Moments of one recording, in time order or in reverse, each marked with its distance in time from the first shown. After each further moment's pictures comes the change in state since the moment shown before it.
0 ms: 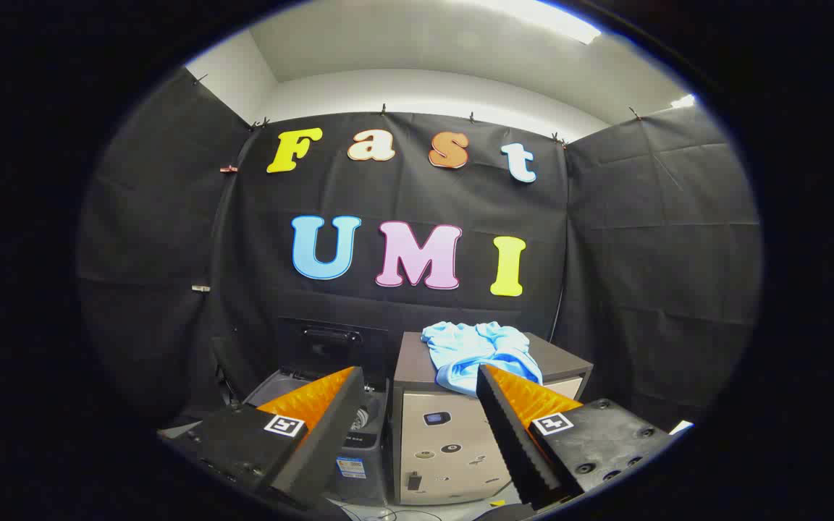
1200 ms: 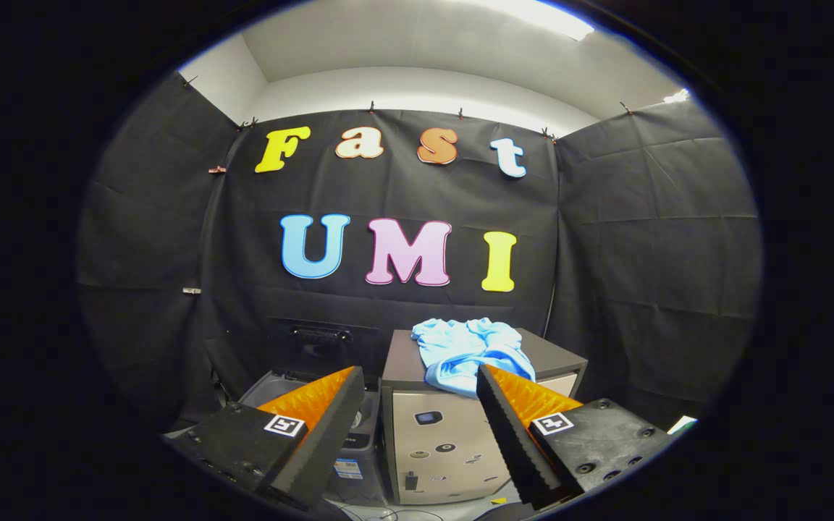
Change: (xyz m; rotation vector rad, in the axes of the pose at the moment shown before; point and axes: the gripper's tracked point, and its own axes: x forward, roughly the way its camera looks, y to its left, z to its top) arm 0.007 -0.023 -0.001 0.020 -0.004 -0.032
